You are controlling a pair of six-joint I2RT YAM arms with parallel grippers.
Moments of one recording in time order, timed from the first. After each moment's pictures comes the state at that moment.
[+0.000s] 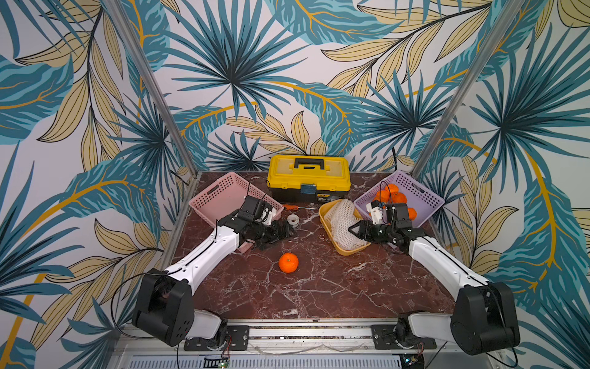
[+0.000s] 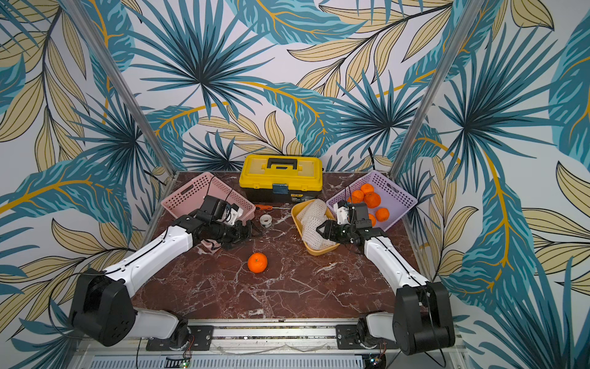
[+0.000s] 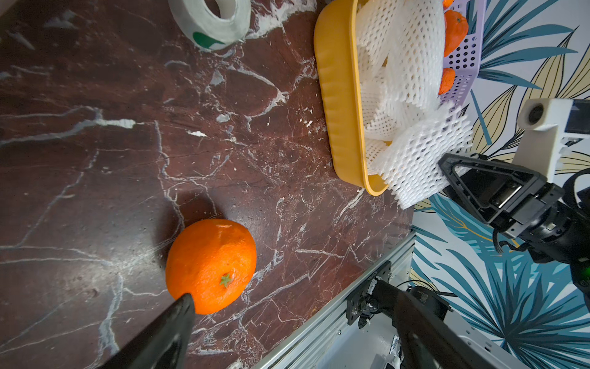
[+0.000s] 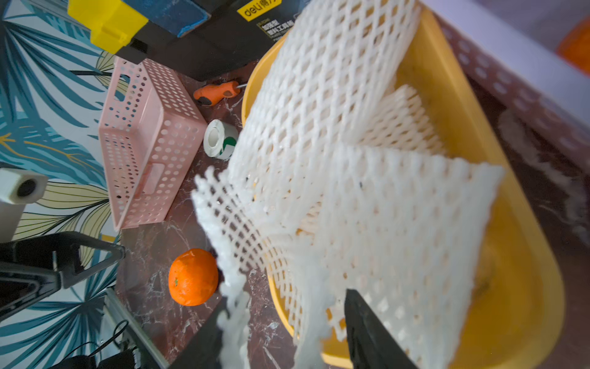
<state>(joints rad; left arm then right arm) -0.39 1.40 1.04 -0.62 0.57 -0.69 0.11 1.32 0.84 -0.36 -0.45 0.40</state>
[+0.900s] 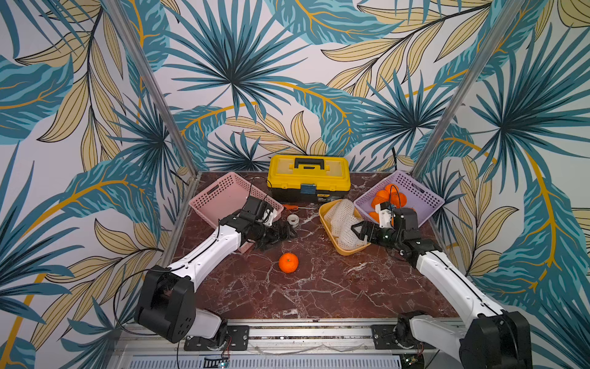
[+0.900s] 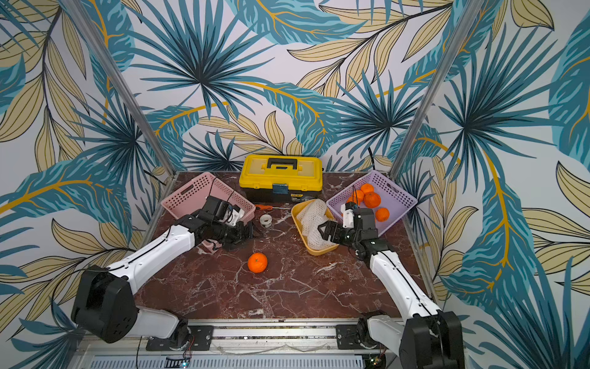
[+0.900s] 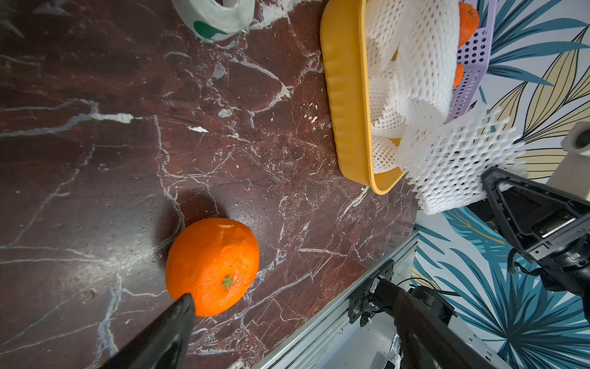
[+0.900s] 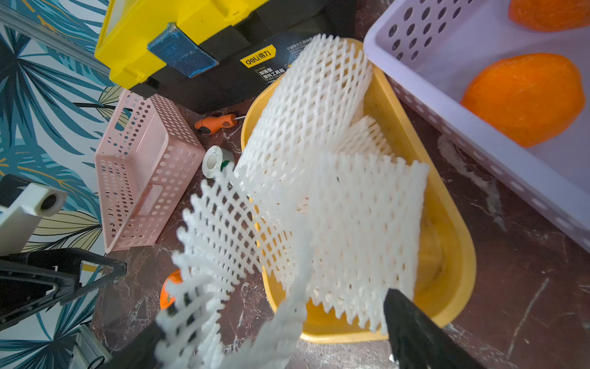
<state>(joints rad) -0.40 1.42 1.04 -0.62 0.57 -0.69 0.11 1.12 0.74 -0.33 -0.38 0.44</state>
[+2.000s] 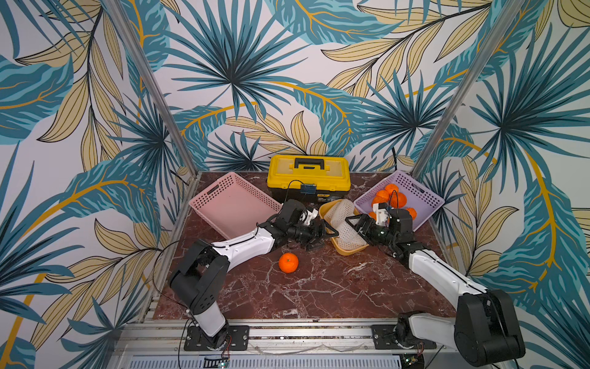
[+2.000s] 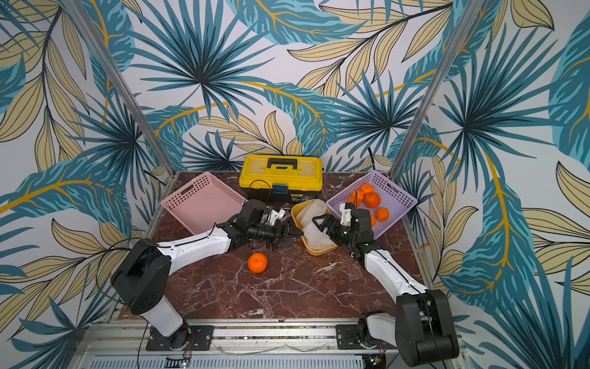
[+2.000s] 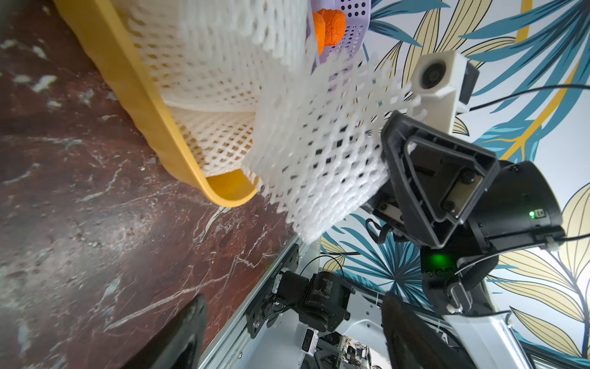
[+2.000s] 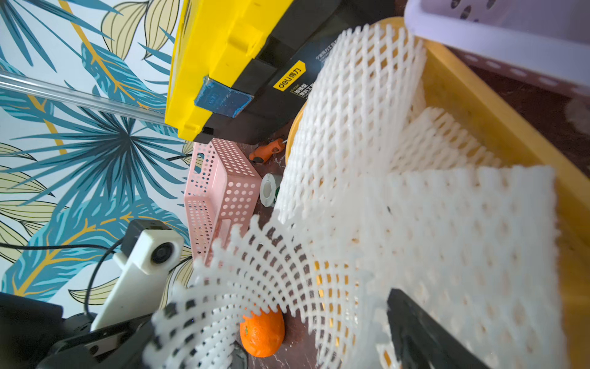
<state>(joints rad) -0.68 1.71 1.09 0.05 0.74 -1.16 0.11 1.25 0.64 0.08 -0.53 0.83</state>
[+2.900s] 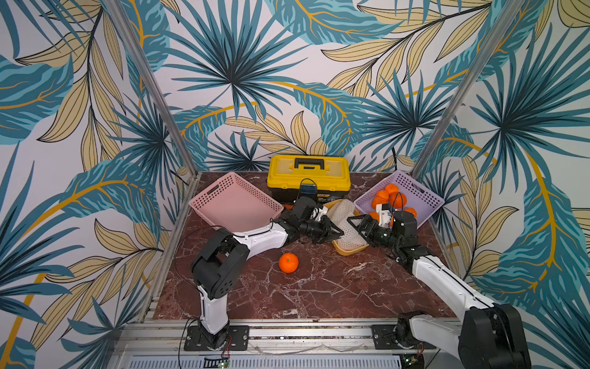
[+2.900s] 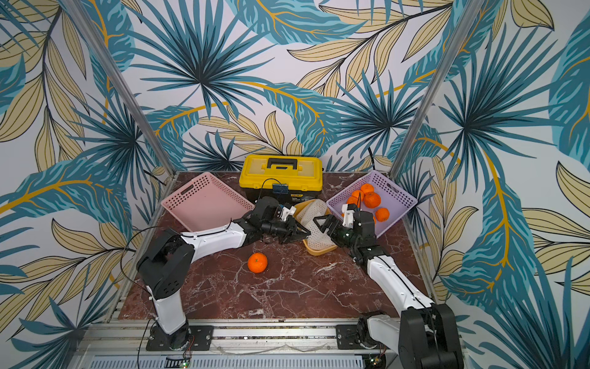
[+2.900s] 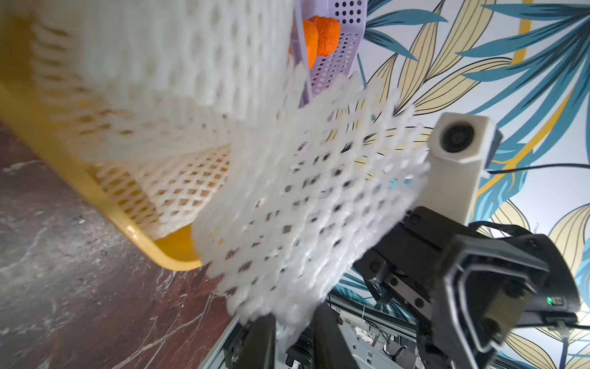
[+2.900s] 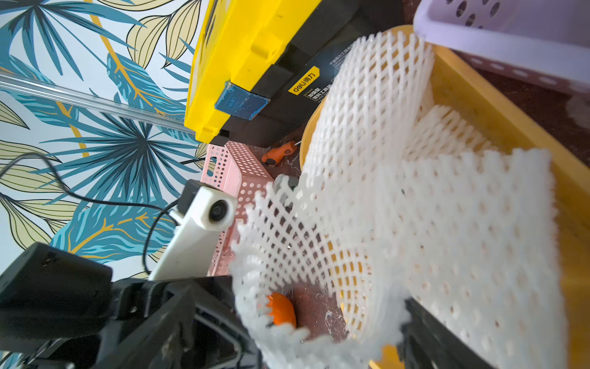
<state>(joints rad) -0.71 1.88 1.21 0.13 0.74 -1.24 0.11 1.15 0.61 0.05 -0.53 0.83</state>
